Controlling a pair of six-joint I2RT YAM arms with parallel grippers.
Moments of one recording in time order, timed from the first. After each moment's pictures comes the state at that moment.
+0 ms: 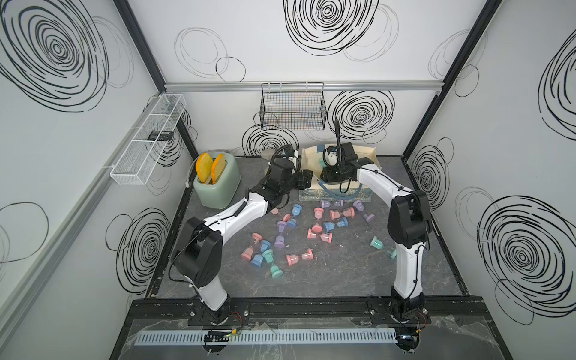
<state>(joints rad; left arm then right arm) -0.54 1.70 1.30 -0.01 0.04 -0.45 0.37 2.08 1.78 -0.60 -0.16 0.13</state>
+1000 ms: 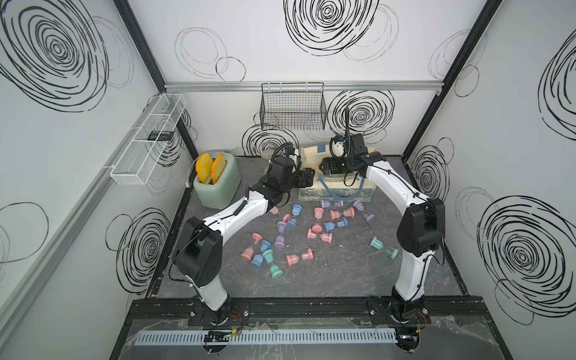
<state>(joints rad) -0.54 1.69 1.34 -0.06 0.04 -0.47 0.36 1.91 1.80 -0.63 -0.19 0.18</state>
